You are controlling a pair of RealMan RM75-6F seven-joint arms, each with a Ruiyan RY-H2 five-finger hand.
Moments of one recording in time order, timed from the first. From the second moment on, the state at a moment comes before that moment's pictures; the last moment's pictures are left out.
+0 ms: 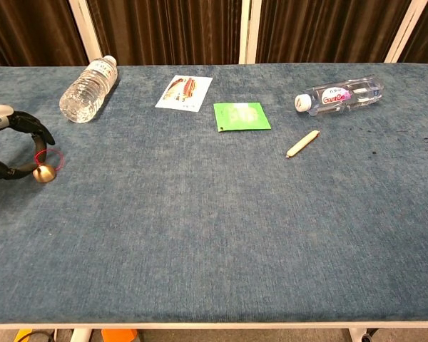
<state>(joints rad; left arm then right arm) -0.47 -1.44 -0.10 -1.48 1.20 1.01 0.13 0.00 -1.19 0.06 -1.54 -1.47 1.51 0.00</state>
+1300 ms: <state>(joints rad) -0.43 -1.34 -0.17 -1.59 1.18 1.20 0.17 0.00 -1.18 0.06 -1.55 -1.47 1.51 0.00</state>
